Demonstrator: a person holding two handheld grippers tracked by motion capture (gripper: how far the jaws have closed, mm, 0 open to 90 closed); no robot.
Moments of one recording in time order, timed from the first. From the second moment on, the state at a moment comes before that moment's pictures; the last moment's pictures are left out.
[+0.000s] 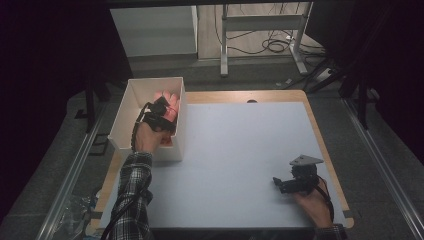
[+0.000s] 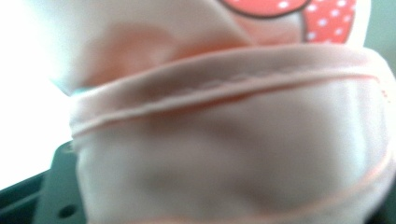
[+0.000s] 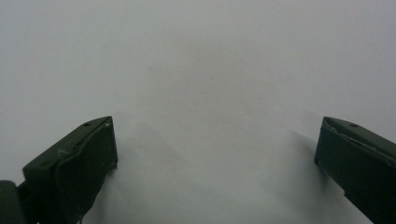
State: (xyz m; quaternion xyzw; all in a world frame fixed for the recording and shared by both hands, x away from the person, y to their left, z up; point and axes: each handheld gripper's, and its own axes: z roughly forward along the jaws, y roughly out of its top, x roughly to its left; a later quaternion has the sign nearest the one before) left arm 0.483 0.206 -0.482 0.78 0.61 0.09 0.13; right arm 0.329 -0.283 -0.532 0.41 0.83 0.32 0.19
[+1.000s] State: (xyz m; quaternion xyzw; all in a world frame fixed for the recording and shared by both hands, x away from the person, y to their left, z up) left arm 0.470 0.210 -0.456 0.78 0.60 0.11 0.17; right arm 0.329 -0.283 -0.532 0.41 0.83 0.32 0.19
